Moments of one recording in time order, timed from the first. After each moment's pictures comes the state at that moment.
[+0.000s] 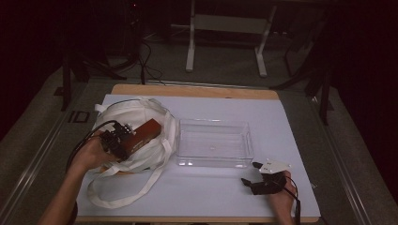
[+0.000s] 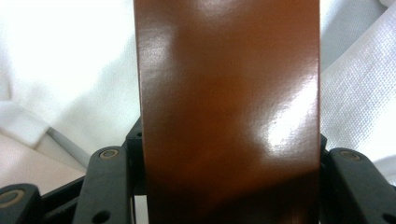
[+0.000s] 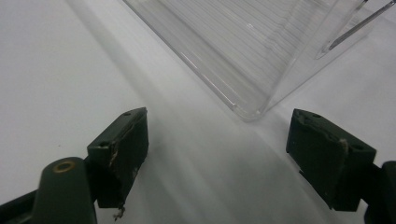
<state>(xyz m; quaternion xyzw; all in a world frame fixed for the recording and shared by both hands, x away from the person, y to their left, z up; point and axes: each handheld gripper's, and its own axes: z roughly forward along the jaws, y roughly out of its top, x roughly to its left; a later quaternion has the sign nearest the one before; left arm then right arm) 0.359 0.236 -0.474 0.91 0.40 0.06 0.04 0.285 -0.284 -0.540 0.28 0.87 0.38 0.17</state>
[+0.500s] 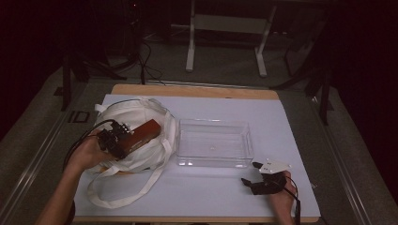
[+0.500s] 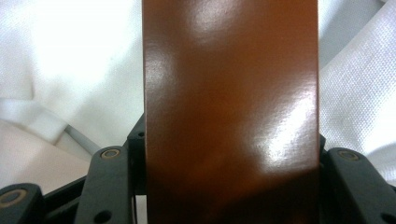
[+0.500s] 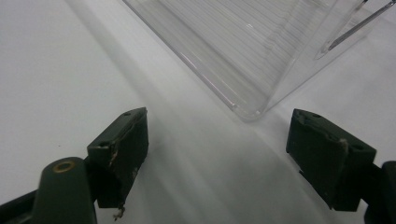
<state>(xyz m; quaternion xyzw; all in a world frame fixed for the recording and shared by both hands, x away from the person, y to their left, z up) 0.357 0.241 -0.466 0.92 0.39 0.08 0.05 0.285 -0.284 -0.540 0.28 0.87 0.38 0.17</state>
